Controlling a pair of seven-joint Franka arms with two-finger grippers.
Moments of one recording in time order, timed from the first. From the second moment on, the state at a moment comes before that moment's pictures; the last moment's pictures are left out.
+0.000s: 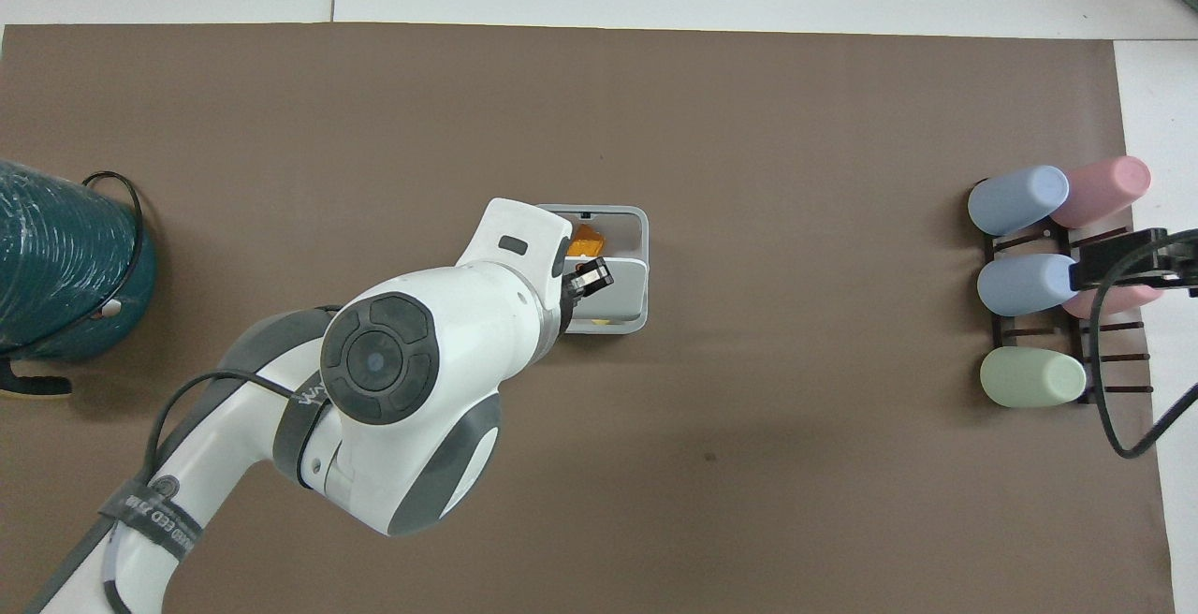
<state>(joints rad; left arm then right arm) -0.58 0.06 -0.08 -1.99 -0.17 2.46 -0.95 0.07 -0.08 -0.08 -1.58 -0.02 1.48 0.06</state>
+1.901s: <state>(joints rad) -0.55 0.26 -0.08 -1.94 -0.22 2.70 -0.95 0.07 -0.08 -0.08 -1.58 -0.02 1.48 0.06</state>
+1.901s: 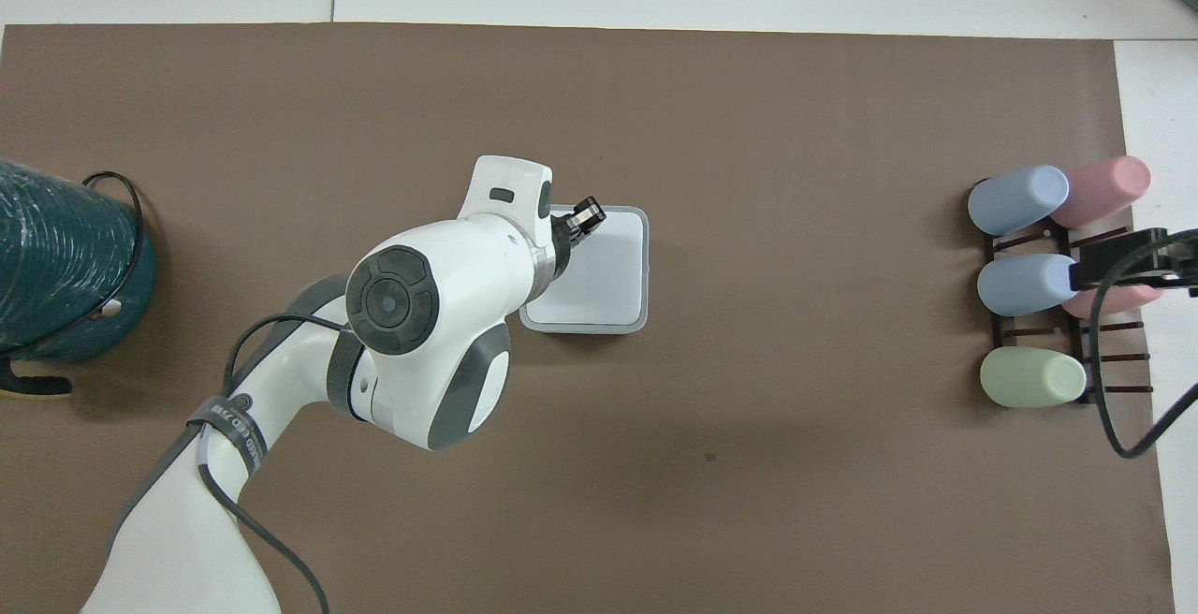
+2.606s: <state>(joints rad) -0.55 0.27 -0.08 -1.93 -0.22 2.70 -0.95 0.07 -0.08 -0.08 -1.58 -0.02 1.48 0.06</state>
